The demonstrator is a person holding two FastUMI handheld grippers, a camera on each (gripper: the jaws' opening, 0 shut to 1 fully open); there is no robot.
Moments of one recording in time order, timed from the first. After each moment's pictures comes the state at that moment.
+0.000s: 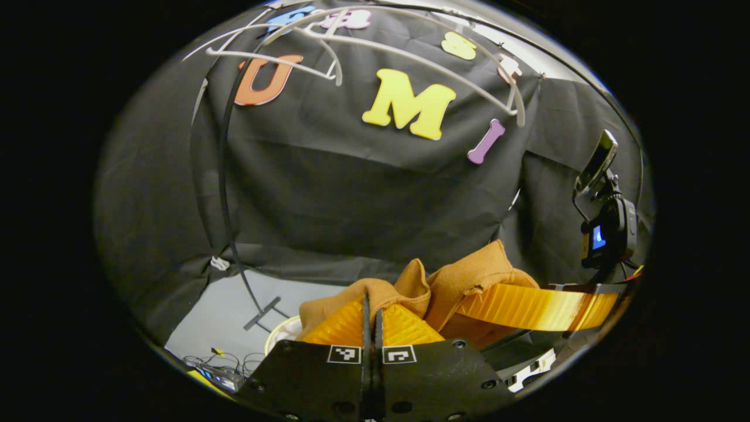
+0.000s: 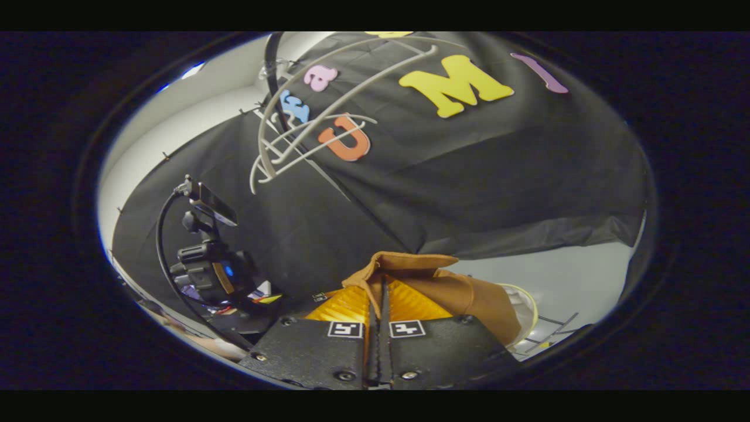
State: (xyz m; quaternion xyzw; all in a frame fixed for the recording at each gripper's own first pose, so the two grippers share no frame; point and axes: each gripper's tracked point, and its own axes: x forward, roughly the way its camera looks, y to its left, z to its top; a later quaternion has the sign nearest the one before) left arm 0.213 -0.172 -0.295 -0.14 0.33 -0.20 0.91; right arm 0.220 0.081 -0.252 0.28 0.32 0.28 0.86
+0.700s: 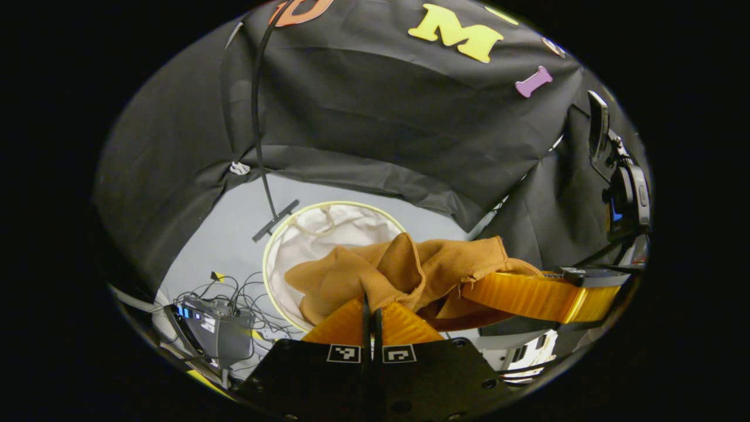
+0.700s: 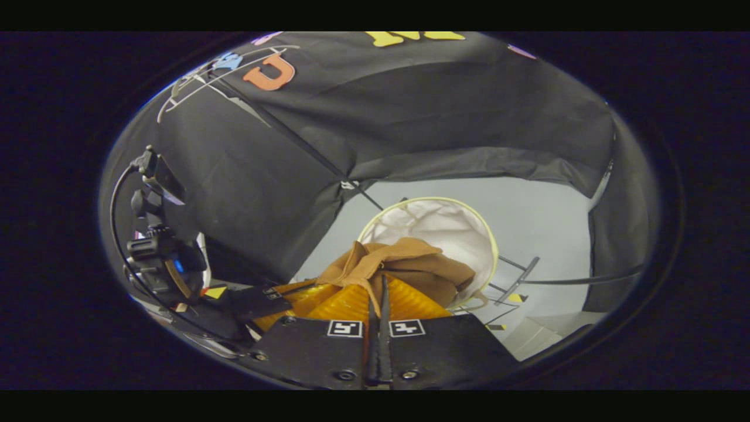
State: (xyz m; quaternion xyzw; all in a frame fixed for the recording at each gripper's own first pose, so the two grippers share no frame) left arm 0.100 -0.161 -0.427 -0.13 0.51 -0.14 0.84; right arm 0.169 0.084 -0.404 0.19 0.53 0.18 0.80
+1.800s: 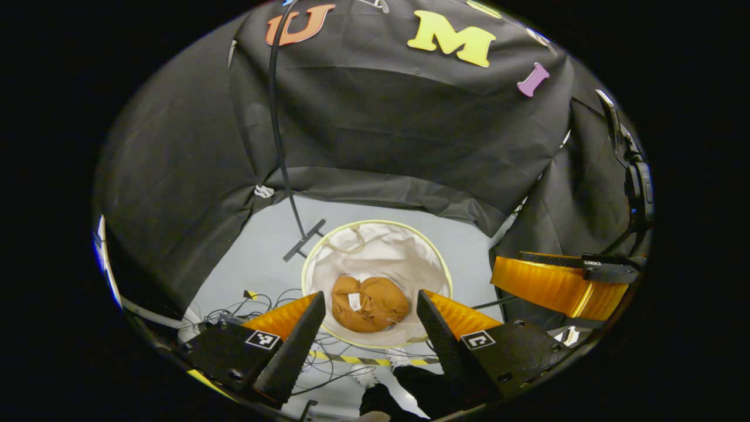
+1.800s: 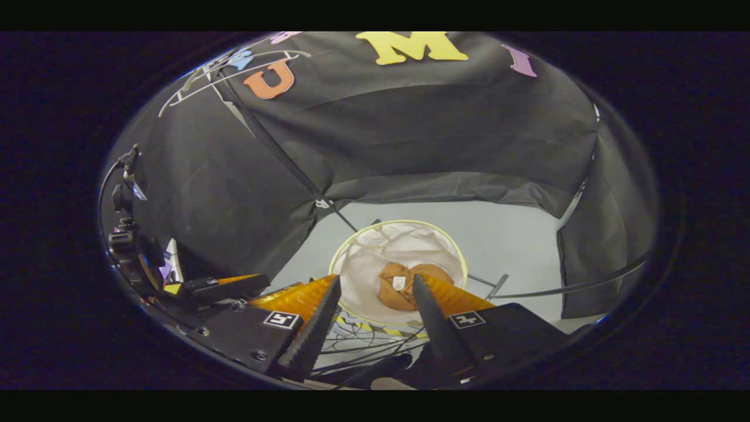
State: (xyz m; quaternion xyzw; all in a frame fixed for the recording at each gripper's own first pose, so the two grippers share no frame) left arm 0.110 -0.111 -0.405 -0.08 0.48 -0.12 0.87; right arm 0.186 0.080 -0.381 0.15 0.48 0.12 0.86
